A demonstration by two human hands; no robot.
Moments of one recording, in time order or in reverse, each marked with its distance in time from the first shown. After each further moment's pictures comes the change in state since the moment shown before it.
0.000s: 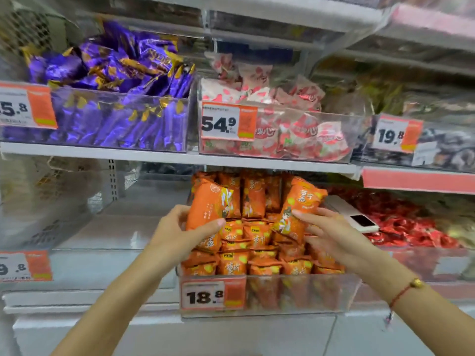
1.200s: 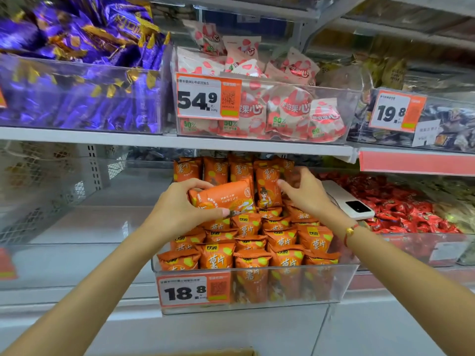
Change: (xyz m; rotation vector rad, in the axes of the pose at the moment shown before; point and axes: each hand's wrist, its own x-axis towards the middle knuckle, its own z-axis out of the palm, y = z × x) left_hand 0.053 0.005 0.030 0.371 -0.034 0.229; right_hand 0.098 0.002 -0.010 -0.924 0.268 -0.423
